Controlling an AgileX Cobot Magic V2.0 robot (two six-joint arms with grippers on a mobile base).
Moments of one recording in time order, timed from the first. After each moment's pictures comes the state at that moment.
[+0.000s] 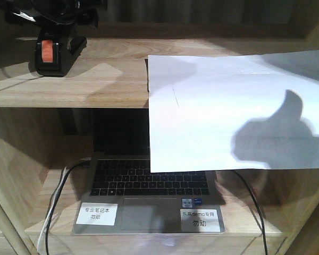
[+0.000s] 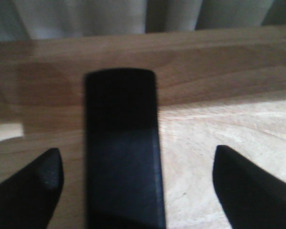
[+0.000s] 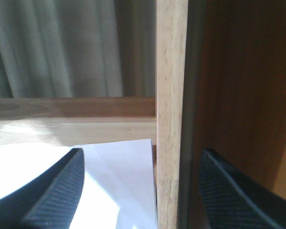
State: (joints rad) left arm -0.45 1.78 -2.24 0.26 1.28 -0.34; right arm -0.01 0.75 -1.20 0.01 0.67 0.06
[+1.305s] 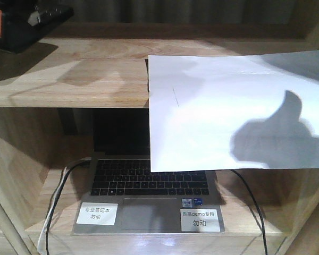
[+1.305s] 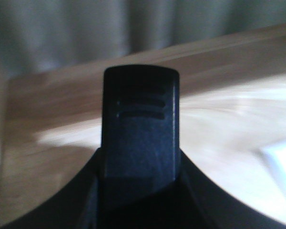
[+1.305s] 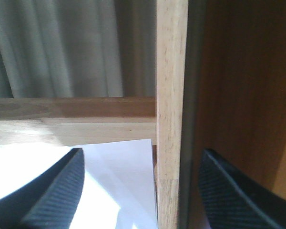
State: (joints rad) left arm -0.43 1.59 -2.24 0.09 1.30 -0.10; right arm -0.01 0.75 -1.20 0.01 0.67 0.06
